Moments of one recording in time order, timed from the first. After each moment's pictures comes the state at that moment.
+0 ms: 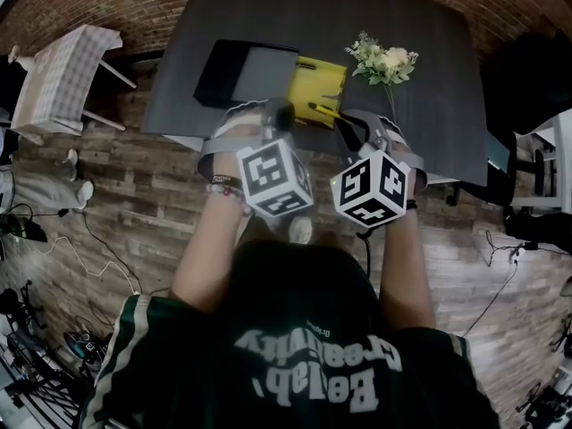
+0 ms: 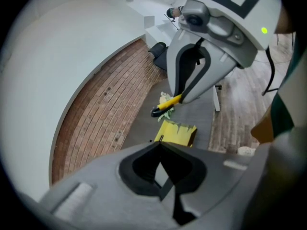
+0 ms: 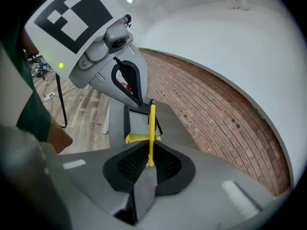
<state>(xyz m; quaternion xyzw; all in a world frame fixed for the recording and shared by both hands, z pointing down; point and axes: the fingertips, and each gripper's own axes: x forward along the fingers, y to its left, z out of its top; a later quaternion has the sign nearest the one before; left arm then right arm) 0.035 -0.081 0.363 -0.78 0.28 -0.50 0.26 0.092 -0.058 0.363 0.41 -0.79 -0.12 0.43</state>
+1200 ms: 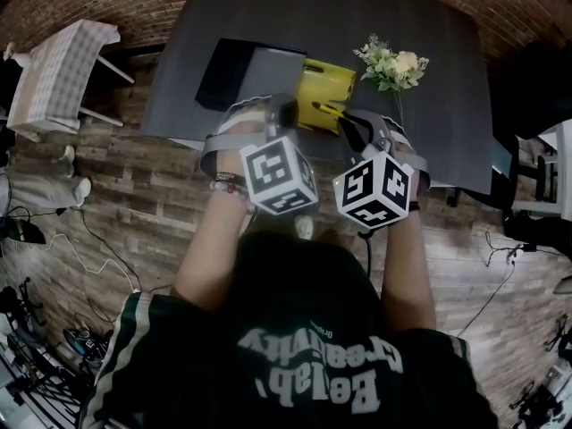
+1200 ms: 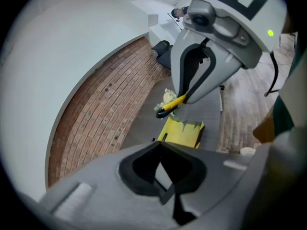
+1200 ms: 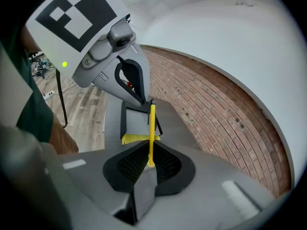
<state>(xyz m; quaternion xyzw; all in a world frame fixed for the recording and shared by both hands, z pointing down) 0.025 -0.123 0.375 -0.78 0.28 -0.50 0.25 0.082 -0.094 0.376 0.41 -0.79 -0.11 0.45</state>
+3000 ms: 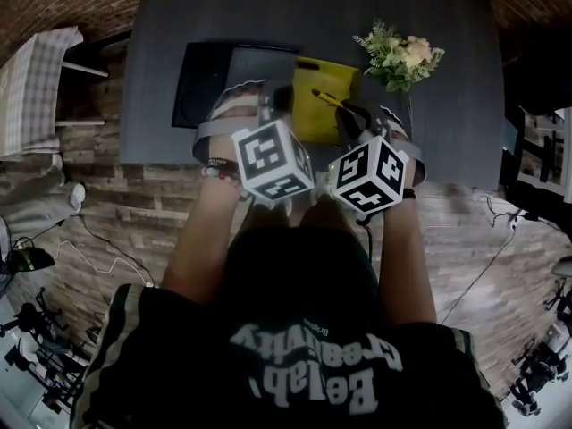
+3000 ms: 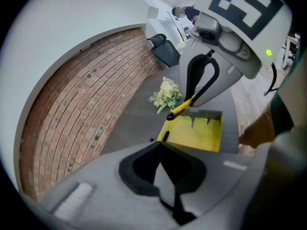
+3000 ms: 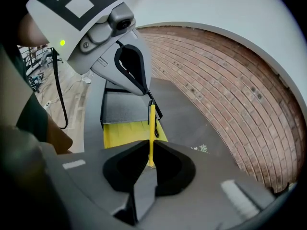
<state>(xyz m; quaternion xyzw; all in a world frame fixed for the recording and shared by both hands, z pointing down) 0.043 -0.256 0.450 -0.81 0.21 -0.51 0.20 0.104 -0.216 0.469 0.41 -0.77 0.01 0.49</state>
